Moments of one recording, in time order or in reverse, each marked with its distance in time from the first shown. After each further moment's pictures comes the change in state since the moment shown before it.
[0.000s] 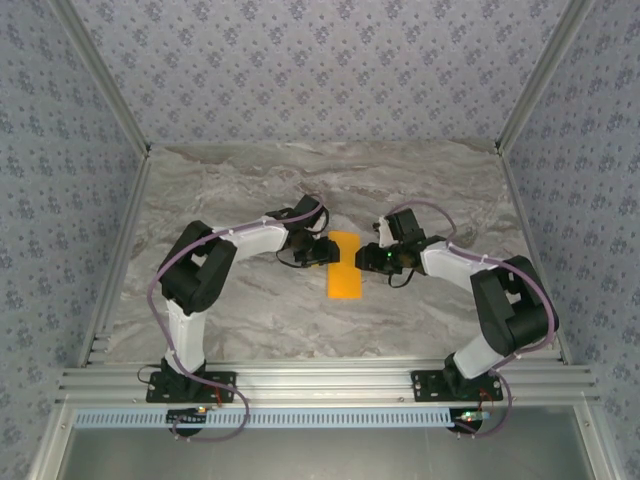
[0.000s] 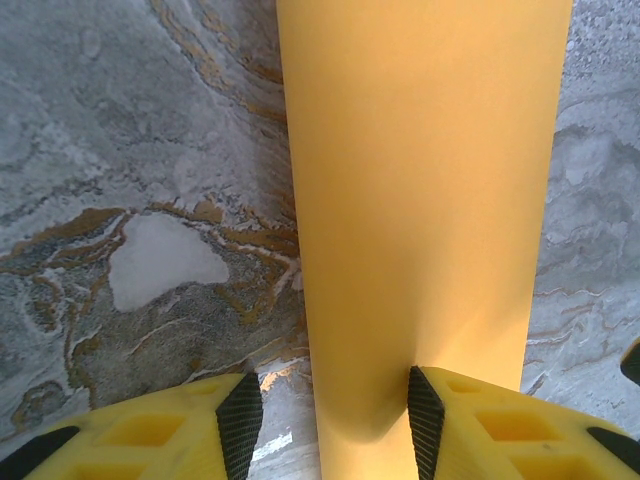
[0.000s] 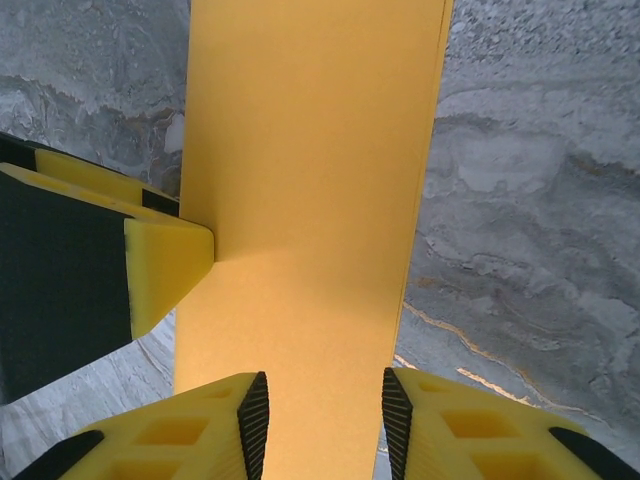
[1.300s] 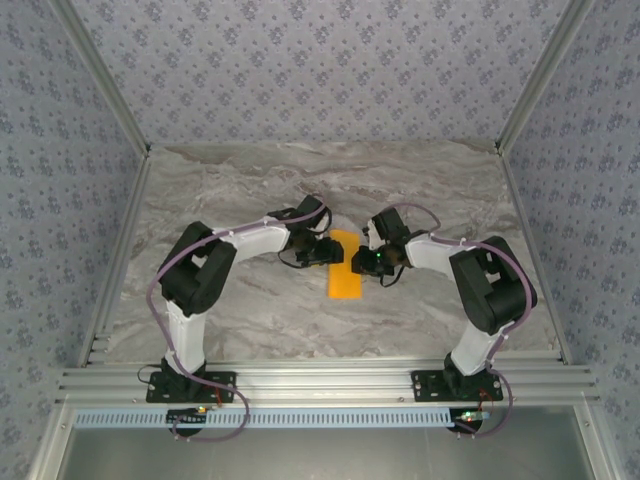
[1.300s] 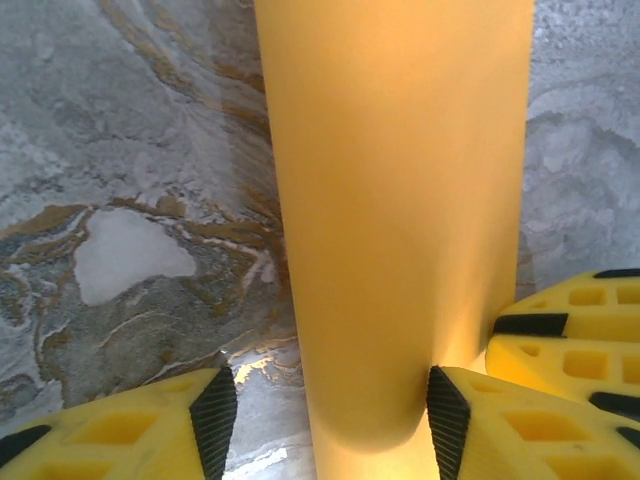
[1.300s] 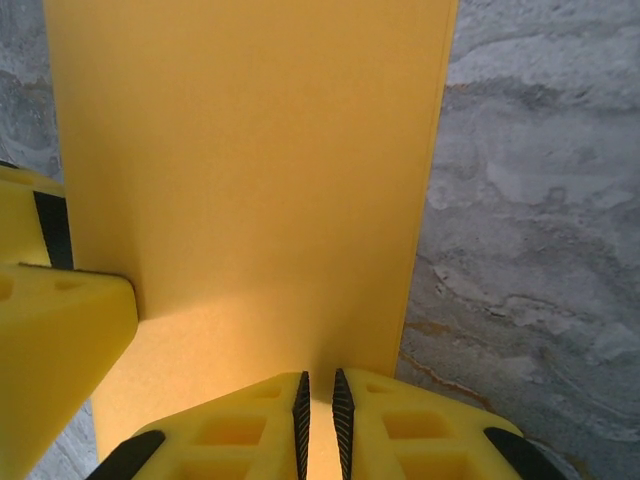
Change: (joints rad) left arm -0.013 -0.017 0.009 -0.011 -0.026 0.026; right arm 0.042 0.164 0.090 -0.050 0.032 -0.008
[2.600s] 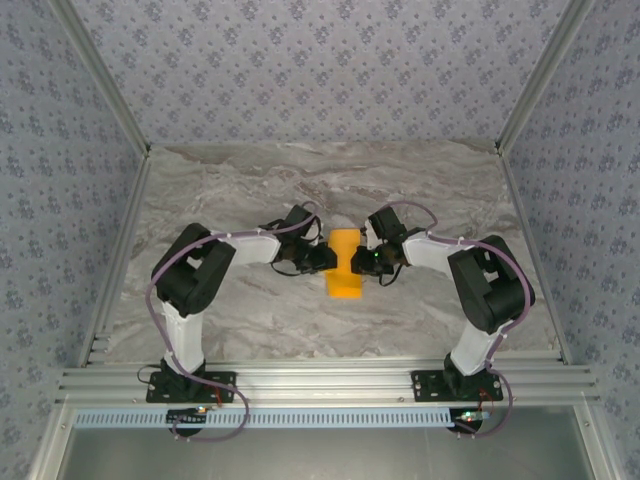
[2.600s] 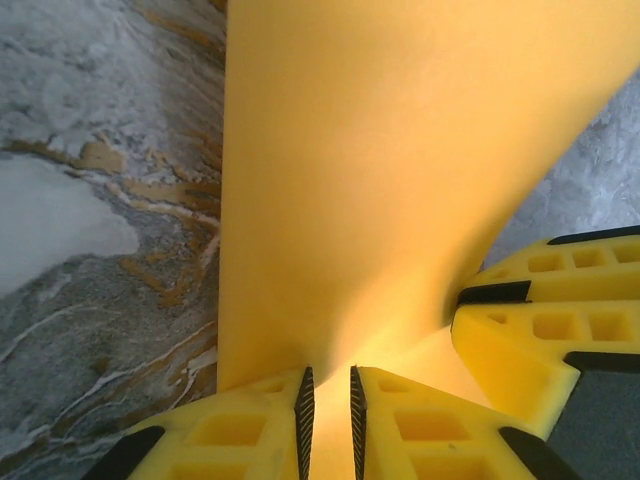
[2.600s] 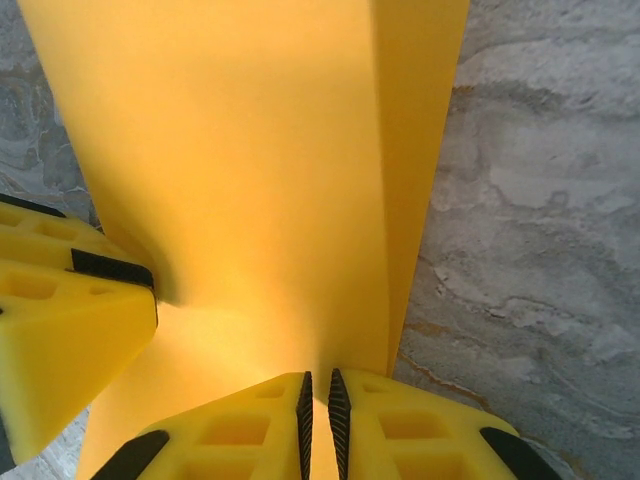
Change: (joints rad) left arm 0.039 -0.019 -0.187 0.290 0.193 -0.076; right arm 0.018 0.010 0.032 -0.050 0.040 -0.026
